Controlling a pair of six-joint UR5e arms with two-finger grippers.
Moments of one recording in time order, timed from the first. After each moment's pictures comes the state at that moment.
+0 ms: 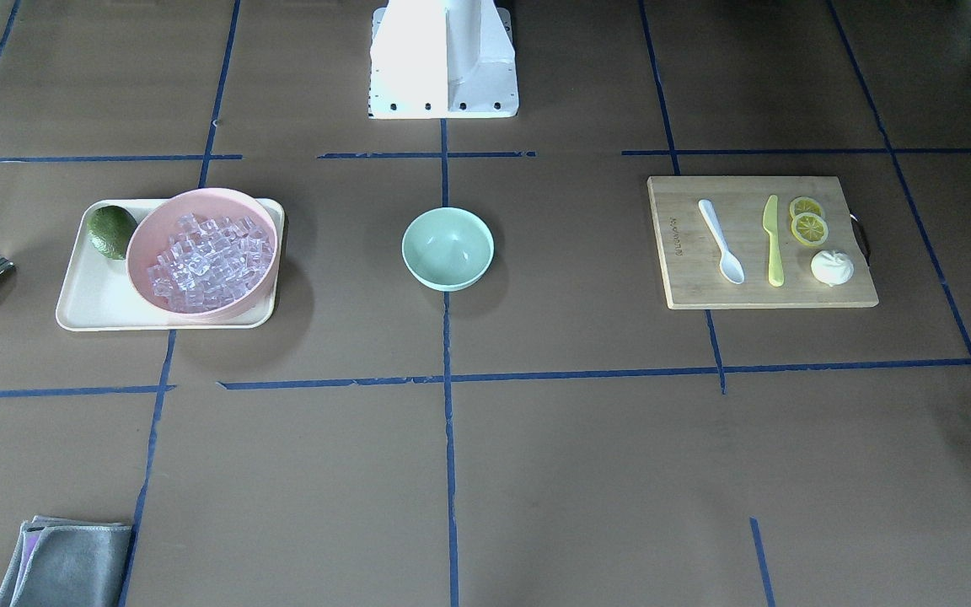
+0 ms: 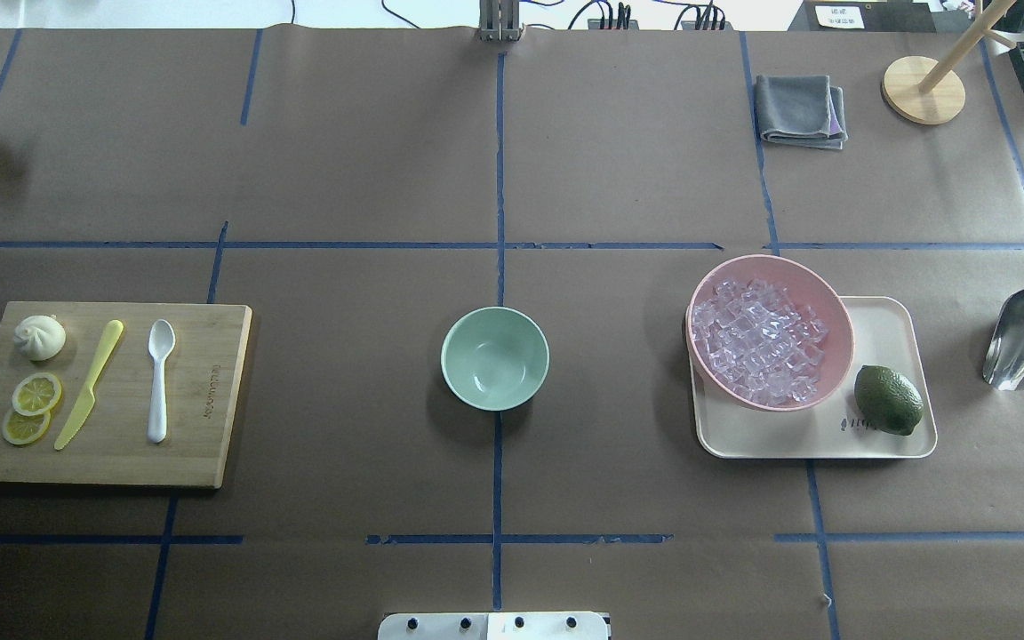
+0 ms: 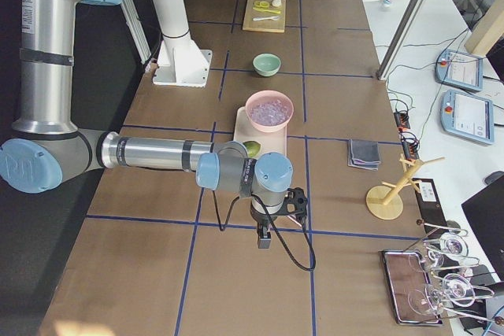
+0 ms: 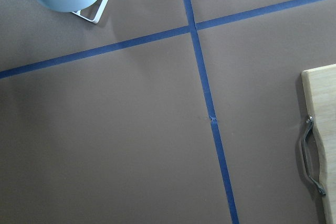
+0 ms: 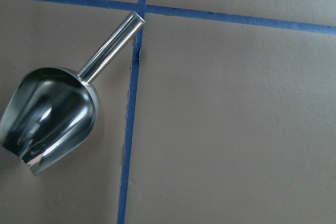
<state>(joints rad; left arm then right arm) -1.58 -1.51 -1.70 -1.45 -2.30 0.27 1.59 -1.69 1.68 -1.65 2.29 -0.18</state>
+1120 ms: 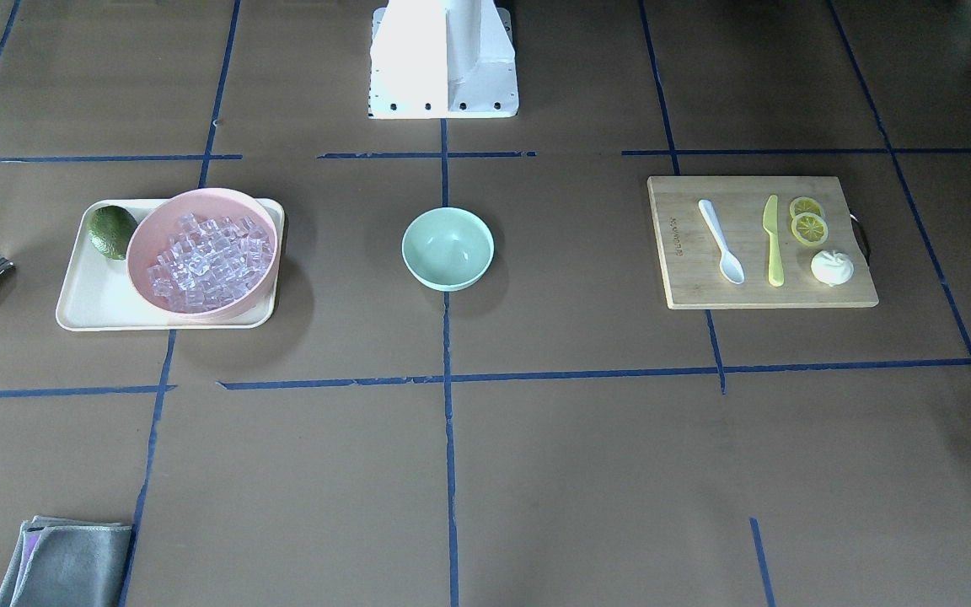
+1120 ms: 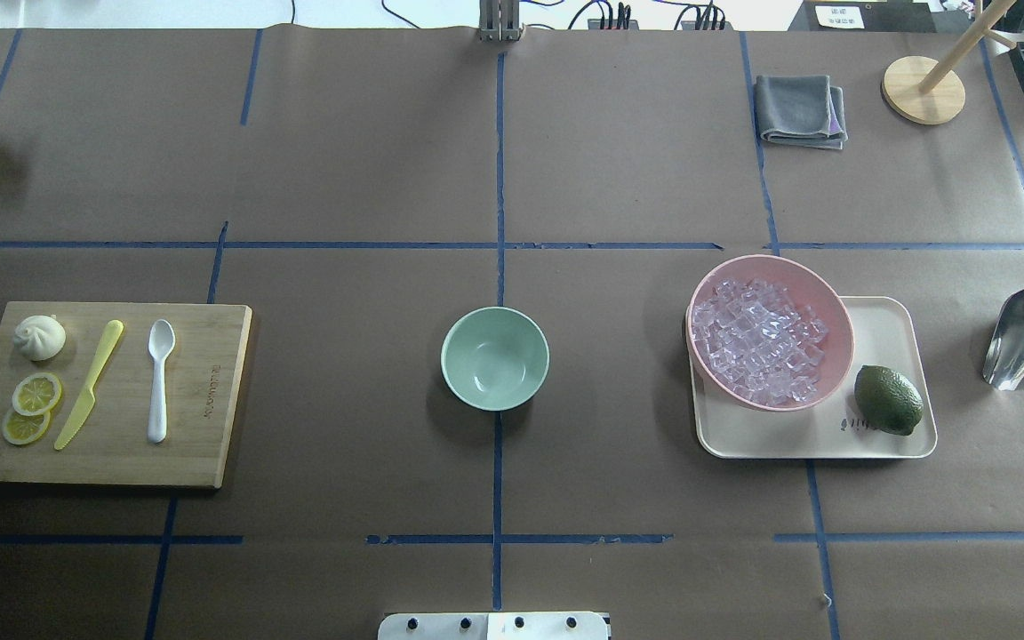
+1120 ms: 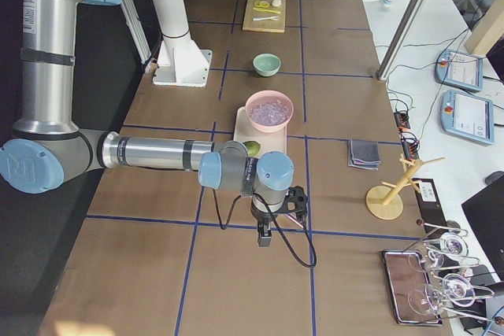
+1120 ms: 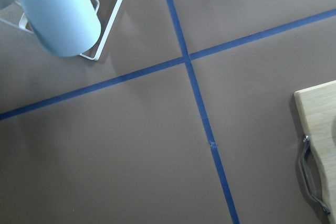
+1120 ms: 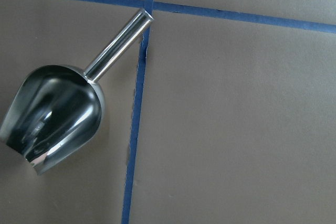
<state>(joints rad) -1.57 -1.51 -1.71 -1.55 -2.30 0.27 1.57 -1.69 1.68 -1.65 2.29 -0.17</state>
